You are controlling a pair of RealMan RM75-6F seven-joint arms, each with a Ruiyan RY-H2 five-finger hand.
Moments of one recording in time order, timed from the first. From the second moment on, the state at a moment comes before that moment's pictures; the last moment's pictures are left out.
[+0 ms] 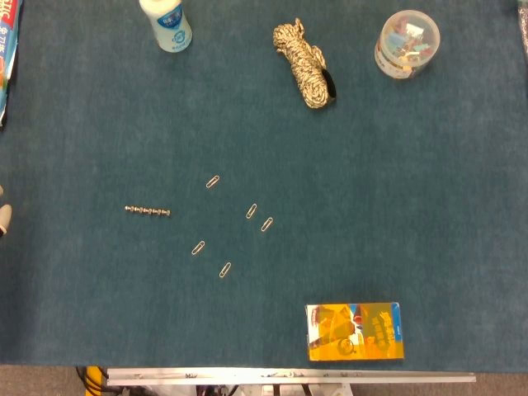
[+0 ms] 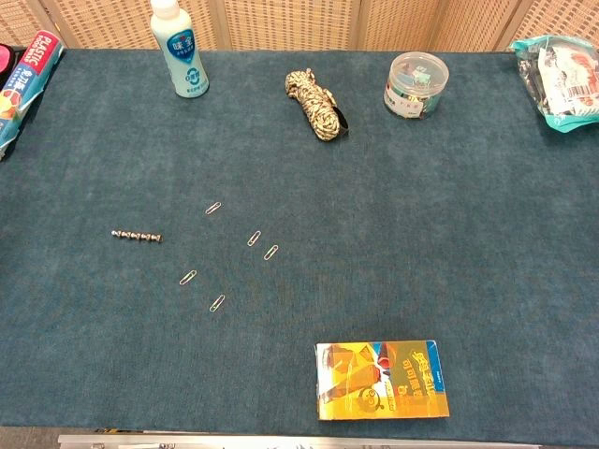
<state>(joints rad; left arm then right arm) -0.11 -1.25 -0.05 -1.53 1.37 1.49 0.07 0.11 -1.23 0.10 -1.39 -1.52 1.51 0.25</state>
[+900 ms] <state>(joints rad) -0.19 -1.22 -0.04 -1.60 1.43 1.32 0.02 0.11 -1.22 0.09 -1.38 -1.54 1.54 0.27</state>
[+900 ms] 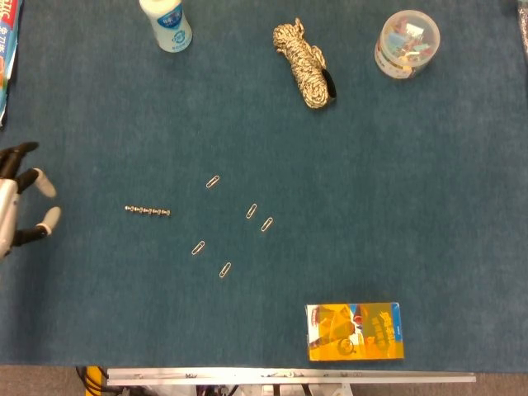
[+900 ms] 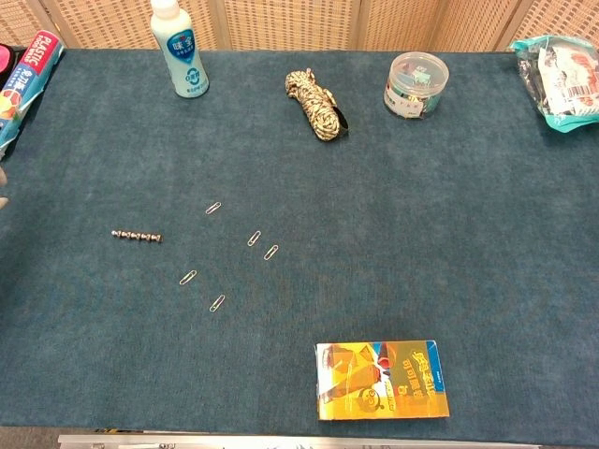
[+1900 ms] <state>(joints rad) -0.35 -1.28 -0.02 -1.51 1.38 1.04 0.01 0.11 -1.21 0.09 -1.38 -1.53 1.53 0.27</state>
